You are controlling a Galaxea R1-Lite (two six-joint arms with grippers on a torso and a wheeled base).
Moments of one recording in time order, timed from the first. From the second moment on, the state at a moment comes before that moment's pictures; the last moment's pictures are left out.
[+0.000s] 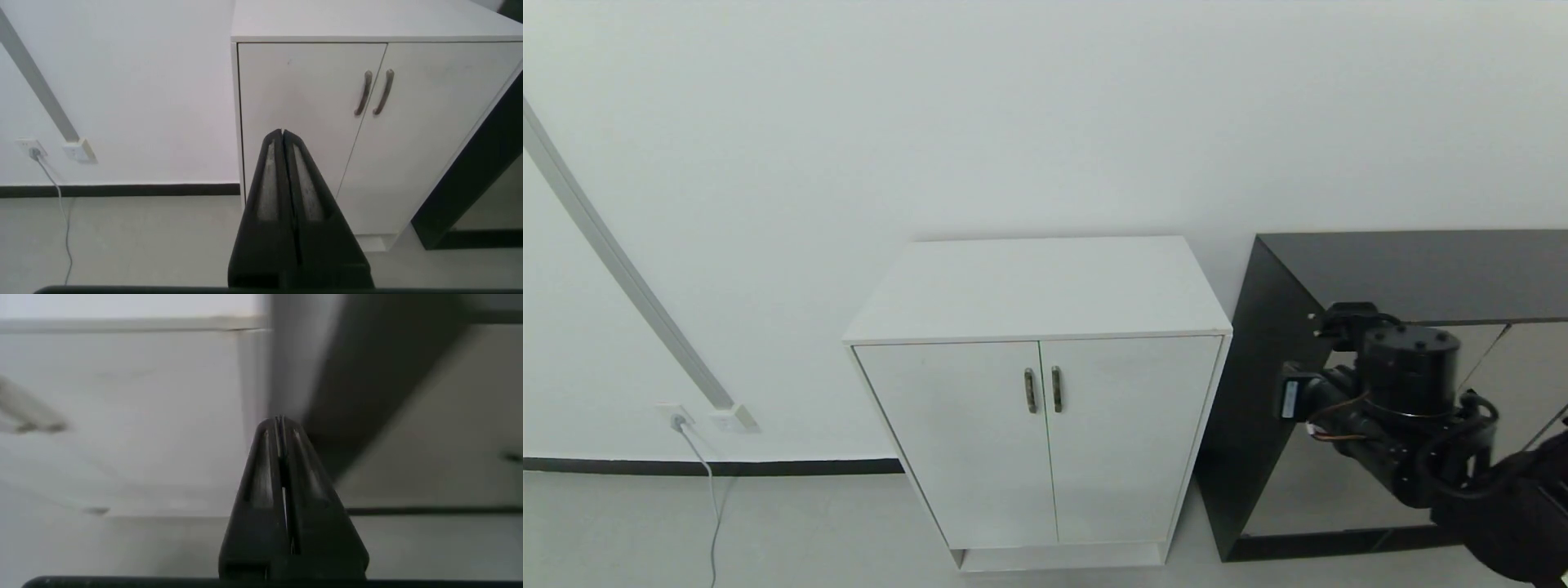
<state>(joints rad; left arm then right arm) 0.00 0.00 0.00 0.00 0.05 0.00 0.44 1.82 -0.56 -1.02 -0.44 0.12</state>
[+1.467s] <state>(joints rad) 0.00 0.00 0.00 0.00 0.05 0.00 0.18 0.70 -0.04 -0.38 -0.28 0.01</state>
